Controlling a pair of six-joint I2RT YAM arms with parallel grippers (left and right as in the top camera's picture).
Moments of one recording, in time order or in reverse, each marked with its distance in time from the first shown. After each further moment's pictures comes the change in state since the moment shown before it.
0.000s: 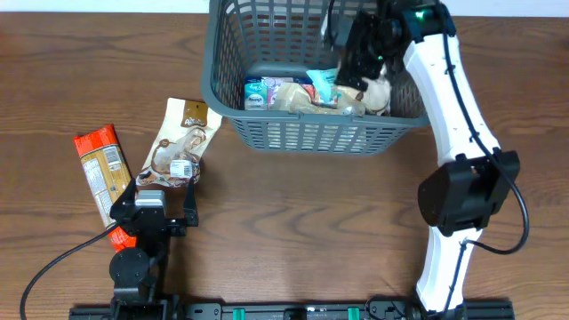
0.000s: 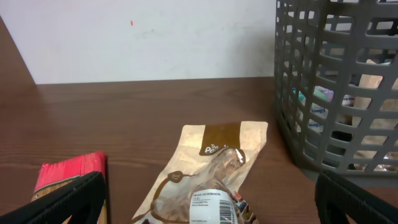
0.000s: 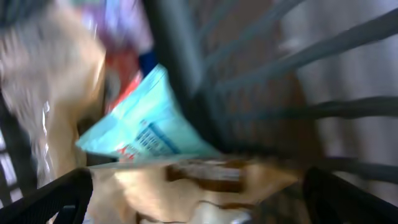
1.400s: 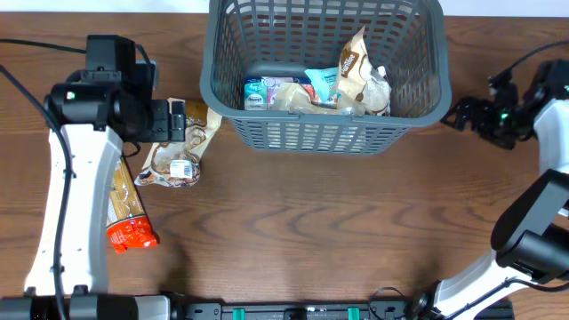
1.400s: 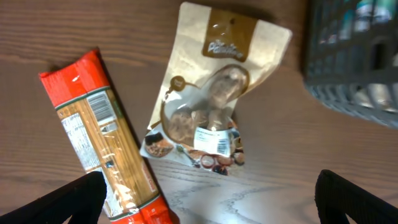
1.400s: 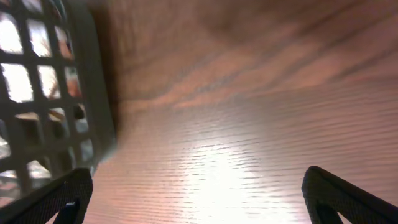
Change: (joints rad) left arm 0.030 1.509 1.518 -1.109 -0.005 -0.037; right arm -0.649 -0.234 -0.732 0.144 -0.113 0.820
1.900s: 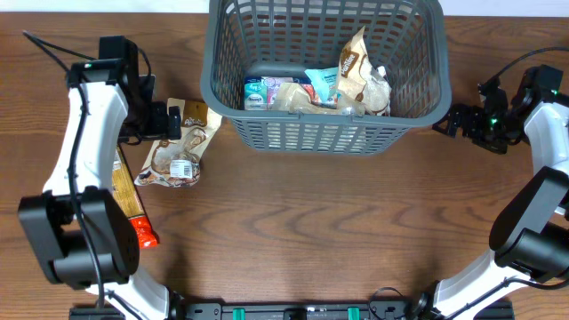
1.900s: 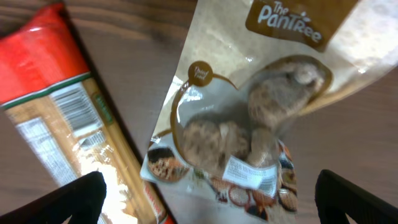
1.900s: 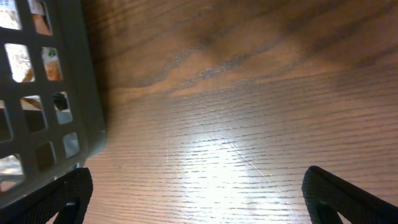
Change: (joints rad) left arm 0.078 0.312 0.002 0.059 0.000 0.025; right arm 0.023 0.000 -0.049 0.029 0.030 0.000
